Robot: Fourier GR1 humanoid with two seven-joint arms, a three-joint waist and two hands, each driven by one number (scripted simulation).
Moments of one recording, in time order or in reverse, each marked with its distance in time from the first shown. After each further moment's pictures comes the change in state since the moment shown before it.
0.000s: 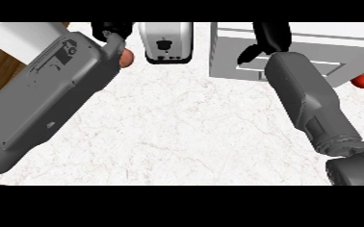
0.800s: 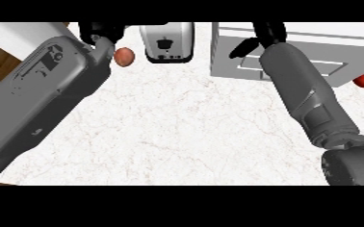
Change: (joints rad) left arm 0.037 0.044 0.007 -0.087 -0.012 -0.007 0.049; right arm -0.079 0.018 -0.262 0.064 -0.281 0.205 -0.257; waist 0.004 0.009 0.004
